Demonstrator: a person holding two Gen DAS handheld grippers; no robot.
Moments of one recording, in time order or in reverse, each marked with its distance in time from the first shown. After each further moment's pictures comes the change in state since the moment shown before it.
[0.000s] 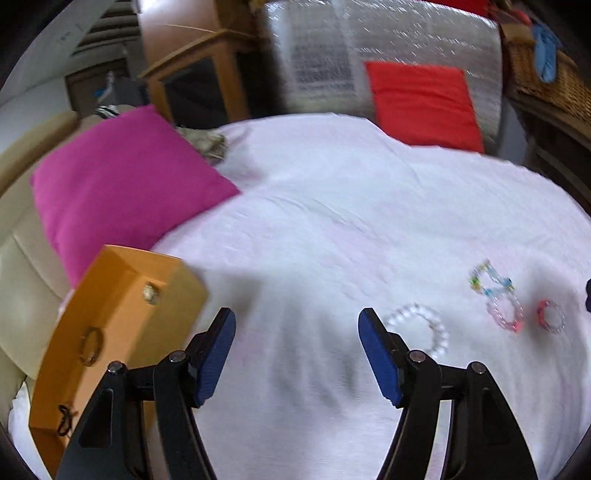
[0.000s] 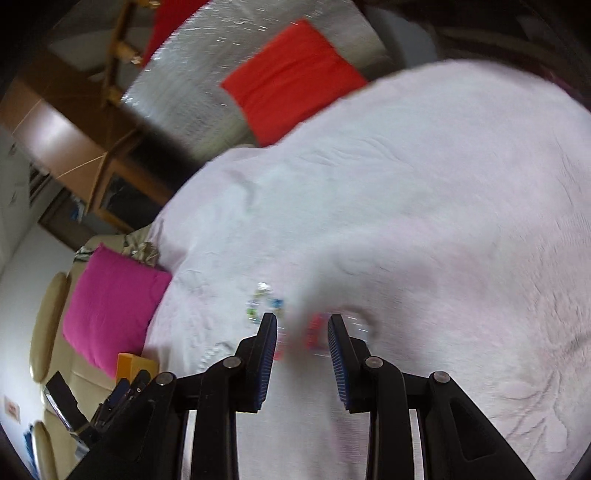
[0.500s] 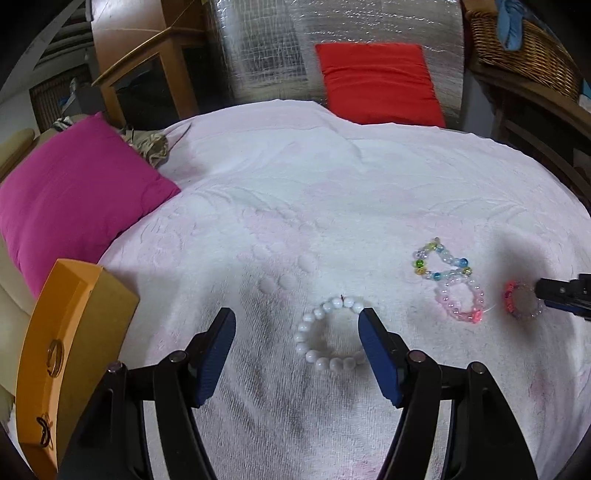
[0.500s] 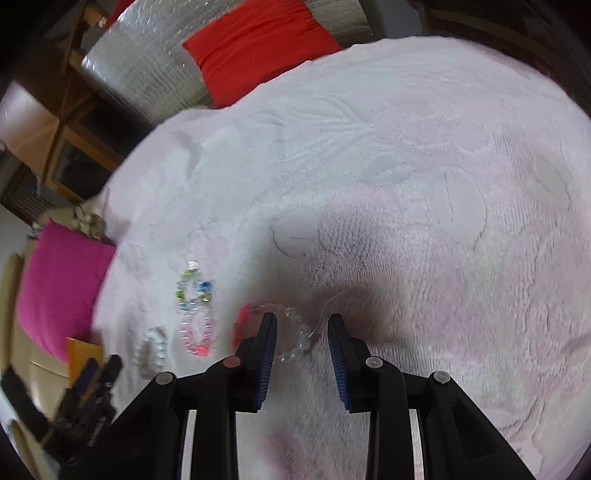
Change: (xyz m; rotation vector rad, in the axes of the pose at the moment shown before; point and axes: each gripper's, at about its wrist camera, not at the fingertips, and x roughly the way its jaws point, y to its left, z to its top) left arm 0.006 -0.059 -0.001 0.088 0.030 -0.095; right arm 0.040 -0.004 0.004 -0.096 0.090 -0.203
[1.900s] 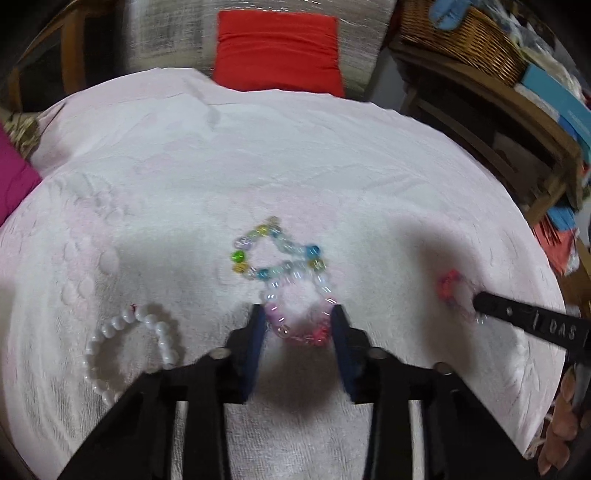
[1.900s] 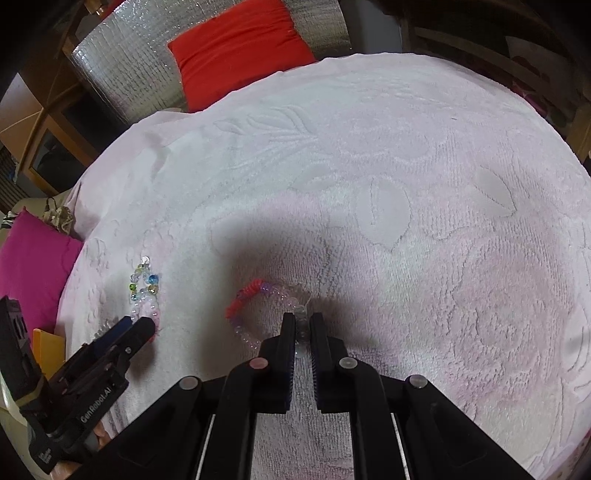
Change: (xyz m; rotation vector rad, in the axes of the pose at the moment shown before) left arm 0.047 -0.090 0.011 0.073 0.120 -0.432; right arm -0.021 -0.034 -0.006 -0.001 -0.019 -0.110
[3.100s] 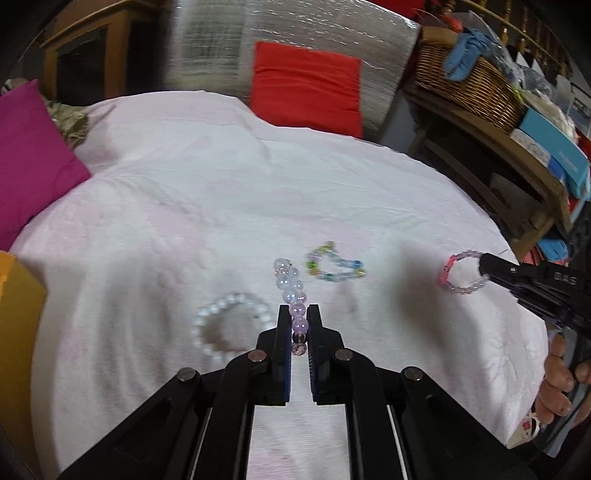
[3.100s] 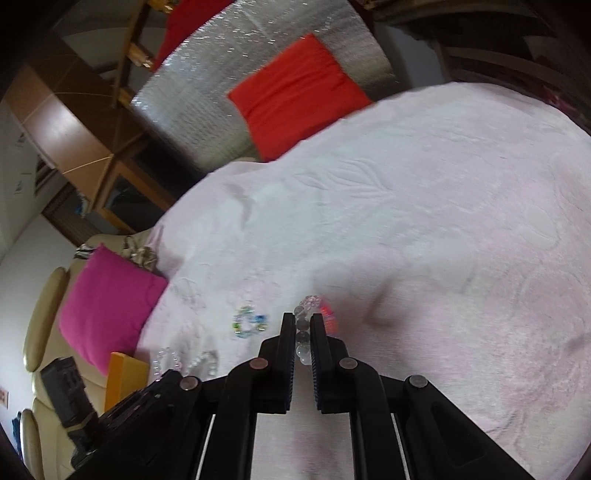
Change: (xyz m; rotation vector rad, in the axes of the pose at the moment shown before) left arm -0.085 0.058 -0.020 -0.107 -0.125 0.004; right arm -0.047 0.021 0.006 0.016 -0.175 0.350
